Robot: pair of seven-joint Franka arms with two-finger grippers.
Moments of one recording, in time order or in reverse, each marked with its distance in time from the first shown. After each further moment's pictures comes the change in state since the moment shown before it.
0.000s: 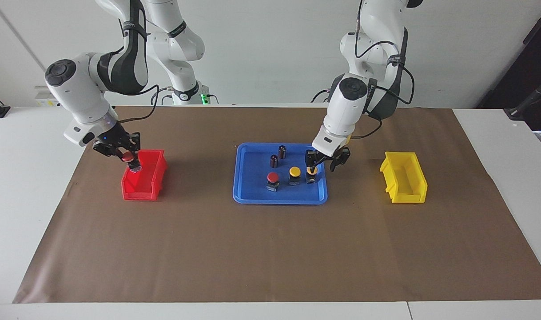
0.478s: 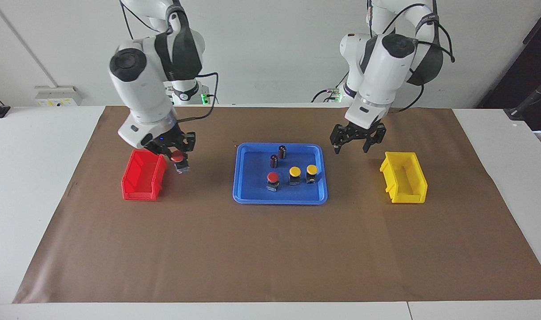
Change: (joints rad) left arm 0.068 -0.089 0.001 0.107 0.000 -0.196 0.077; right arm 0.187 0.119 -0.005 0.376 -0.002 -0.338 0.236
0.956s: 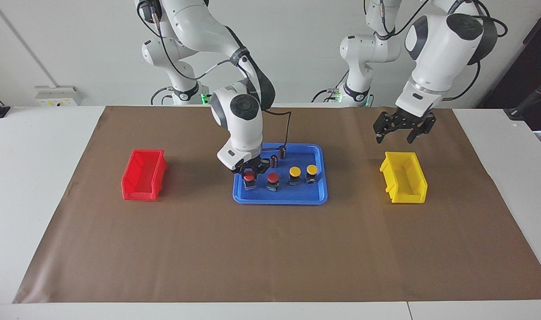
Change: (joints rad) left arm 0.198 -0.114 0.008 0.088 0.000 -0.232 0.284; right arm 0.417 0.296 0.011 0.125 -0.003 0.221 0.617
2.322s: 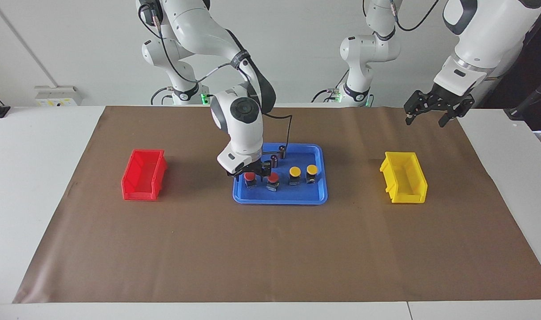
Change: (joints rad) left arm 0.130 0.034 0.031 0.246 0.000 -0.279 0.228; right arm 0.038 0.043 -0.005 -0.055 0.000 0.121 0.045
